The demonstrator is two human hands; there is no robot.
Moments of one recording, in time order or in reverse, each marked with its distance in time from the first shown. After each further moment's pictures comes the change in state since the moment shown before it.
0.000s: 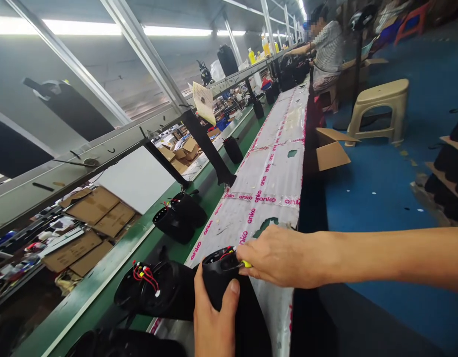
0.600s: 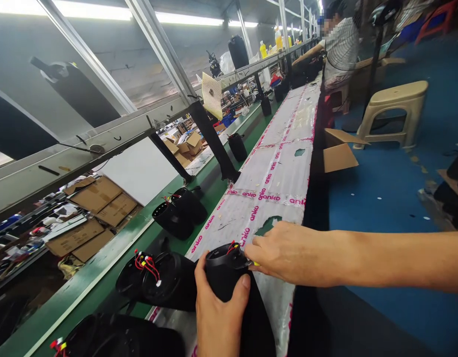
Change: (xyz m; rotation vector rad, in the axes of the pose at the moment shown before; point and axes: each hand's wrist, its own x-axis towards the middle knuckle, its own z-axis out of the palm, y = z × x) left_hand -0.005 0.014 0.005 0.043 0.038 -0.034; right_hand -0.005 0.001 -0.010 -0.127 -0.110 -0.052
